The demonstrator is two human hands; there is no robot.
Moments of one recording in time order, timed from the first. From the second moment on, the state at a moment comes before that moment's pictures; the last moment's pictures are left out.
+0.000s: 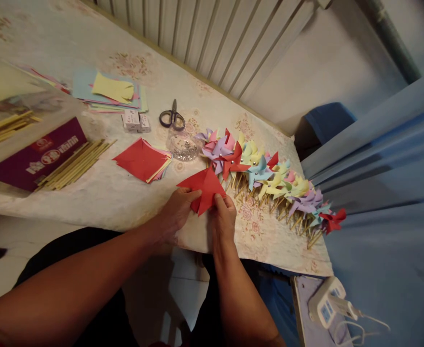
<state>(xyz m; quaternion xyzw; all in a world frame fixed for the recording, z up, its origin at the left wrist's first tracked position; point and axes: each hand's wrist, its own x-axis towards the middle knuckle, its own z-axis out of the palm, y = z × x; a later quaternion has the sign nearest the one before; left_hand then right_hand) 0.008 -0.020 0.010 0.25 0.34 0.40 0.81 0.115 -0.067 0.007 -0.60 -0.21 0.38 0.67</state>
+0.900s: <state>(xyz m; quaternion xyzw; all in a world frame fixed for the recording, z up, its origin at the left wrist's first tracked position) -0.001 -0.008 0.013 0.25 0.32 0.43 0.80 0.104 -0.077 0.012 -0.65 -0.45 0.27 0.56</state>
